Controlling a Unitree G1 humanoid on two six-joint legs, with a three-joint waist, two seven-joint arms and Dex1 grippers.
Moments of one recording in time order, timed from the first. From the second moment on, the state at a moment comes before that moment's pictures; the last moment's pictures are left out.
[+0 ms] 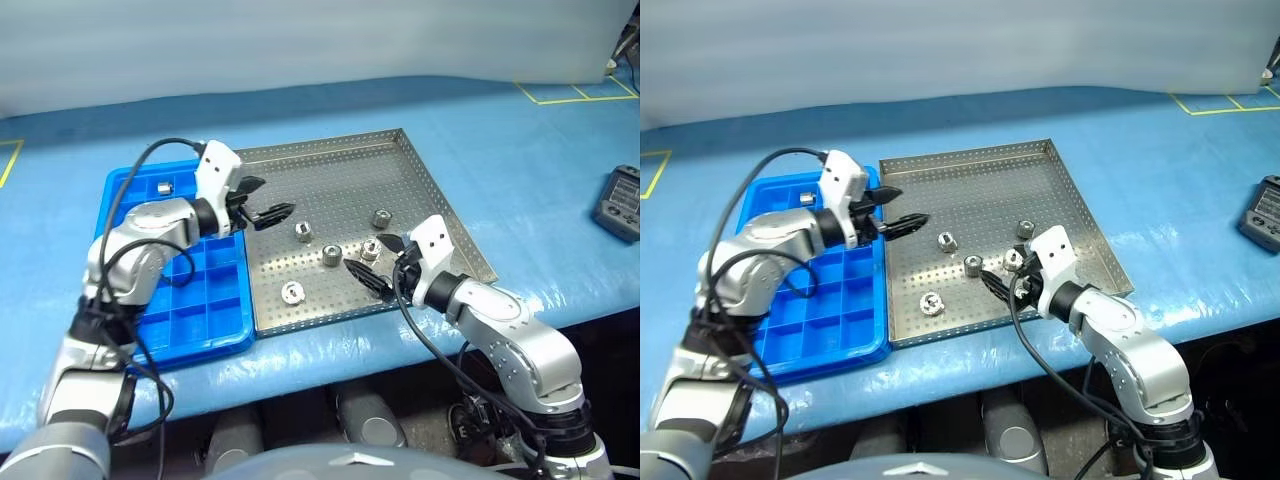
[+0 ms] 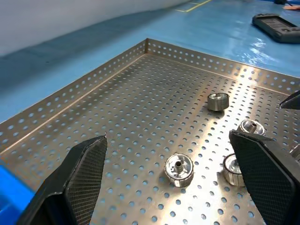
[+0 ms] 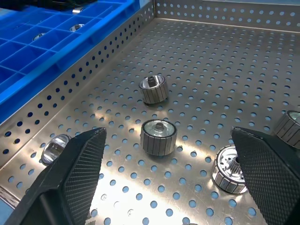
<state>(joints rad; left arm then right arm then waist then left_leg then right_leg) -0.60 0.55 -0.11 -0.04 -0.48 0.74 -0.63 -0.08 -0.44 0.03 -0.57 0.46 0.79 0.43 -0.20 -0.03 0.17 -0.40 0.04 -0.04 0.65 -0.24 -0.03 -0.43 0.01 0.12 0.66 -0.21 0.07</state>
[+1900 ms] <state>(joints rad) -0.12 0.31 0.33 -0.50 -0.16 0.76 -0.09 -0.16 -0.38 0.16 -0.52 0.45 0.77 0.45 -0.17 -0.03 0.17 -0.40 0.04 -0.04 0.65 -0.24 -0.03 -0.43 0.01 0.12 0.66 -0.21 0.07</state>
